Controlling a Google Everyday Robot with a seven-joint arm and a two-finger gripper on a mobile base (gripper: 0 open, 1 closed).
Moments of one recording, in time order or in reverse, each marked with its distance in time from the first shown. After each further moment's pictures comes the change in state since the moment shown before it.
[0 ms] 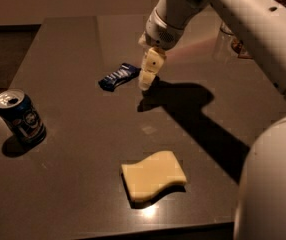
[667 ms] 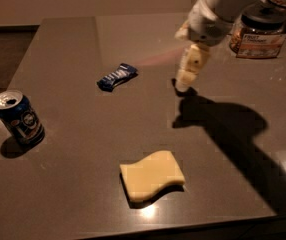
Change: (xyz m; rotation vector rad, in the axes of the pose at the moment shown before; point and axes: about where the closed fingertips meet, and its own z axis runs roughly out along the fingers) arm 0.060 0.042 -0.079 0.077 0.055 0.061
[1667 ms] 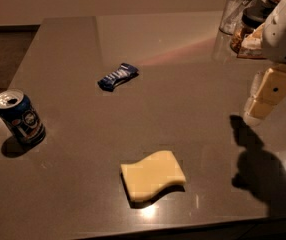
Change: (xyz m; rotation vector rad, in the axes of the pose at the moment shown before) arm 0.086 0.111 -0.102 0.134 0.220 0.106
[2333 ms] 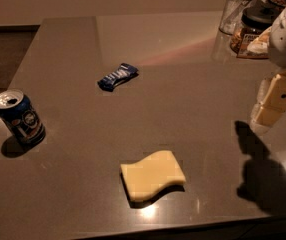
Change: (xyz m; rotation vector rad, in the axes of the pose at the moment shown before) arm 0.006 0.015 -0.007 -0.004 0.021 0.010
